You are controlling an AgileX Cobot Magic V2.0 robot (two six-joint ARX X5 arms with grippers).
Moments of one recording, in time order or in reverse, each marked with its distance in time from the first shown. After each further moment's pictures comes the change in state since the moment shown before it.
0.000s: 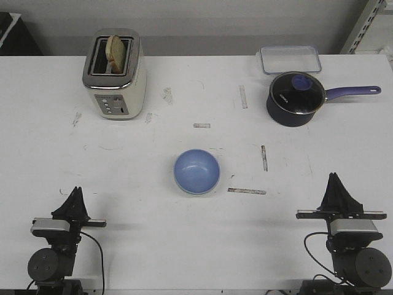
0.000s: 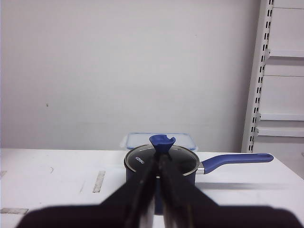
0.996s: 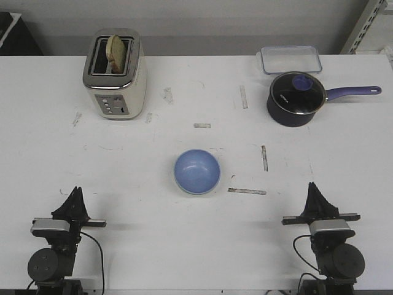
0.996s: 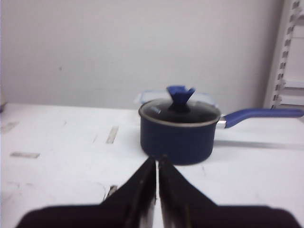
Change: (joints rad) left arm 0.000 0.000 0.000 0.000 0.000 0.000; right arm -0.021 -0.093 -0.311 0.134 -0.082 -0.003
